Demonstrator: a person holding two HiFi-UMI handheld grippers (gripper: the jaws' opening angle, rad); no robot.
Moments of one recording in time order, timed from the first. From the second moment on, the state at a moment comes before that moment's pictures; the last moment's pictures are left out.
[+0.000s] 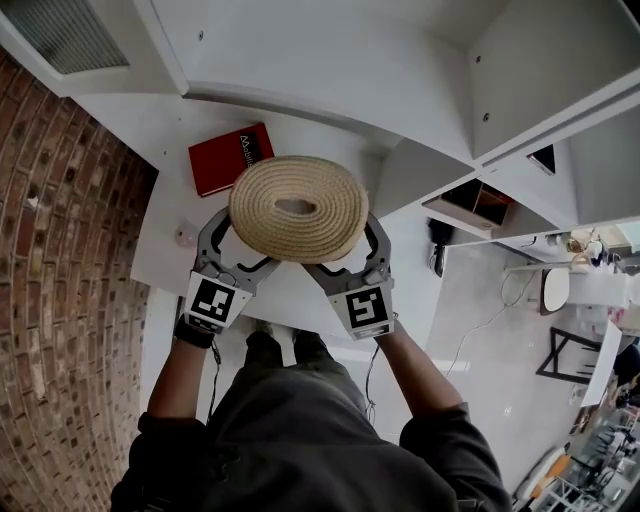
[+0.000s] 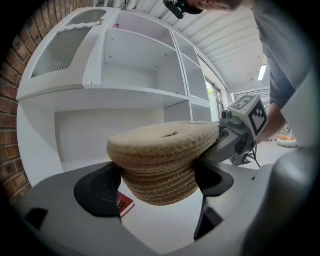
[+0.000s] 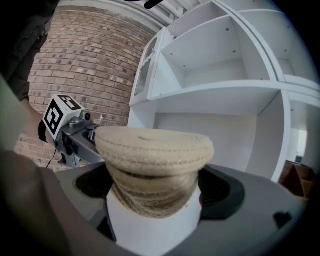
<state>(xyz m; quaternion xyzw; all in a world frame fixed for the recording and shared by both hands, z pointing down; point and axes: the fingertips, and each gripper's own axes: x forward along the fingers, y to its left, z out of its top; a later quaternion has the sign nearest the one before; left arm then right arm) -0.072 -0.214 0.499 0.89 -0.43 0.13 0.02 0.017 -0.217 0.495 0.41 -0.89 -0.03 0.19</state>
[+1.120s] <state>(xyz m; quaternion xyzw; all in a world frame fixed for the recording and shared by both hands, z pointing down) -0.090 -0.217 0.709 0.86 -0.44 0.21 0.13 -0.001 -0.226 0.706 0.35 -0.90 0.07 0.23</state>
